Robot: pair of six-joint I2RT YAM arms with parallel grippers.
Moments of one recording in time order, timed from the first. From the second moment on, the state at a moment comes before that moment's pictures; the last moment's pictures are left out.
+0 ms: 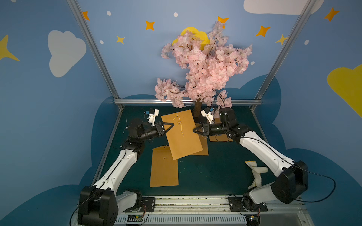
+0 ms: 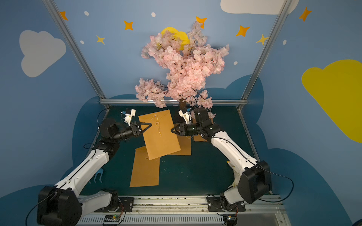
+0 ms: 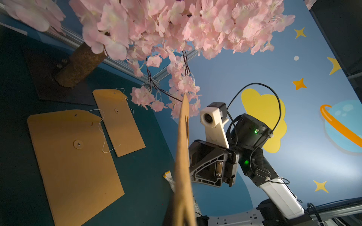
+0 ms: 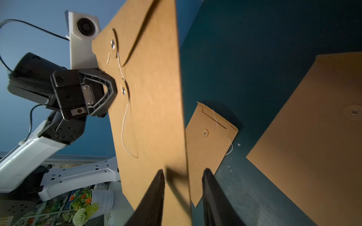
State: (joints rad) left arm -0.16 1.17 0.82 0.24 0.88 -0.92; right arm 0.56 1.43 1.28 -0.48 -0.69 0.42
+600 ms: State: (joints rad) left arm -0.17 1.16 0.82 0.20 0.82 -0.89; right arm 0.81 1.56 1.57 -0.73 -0.40 0.25
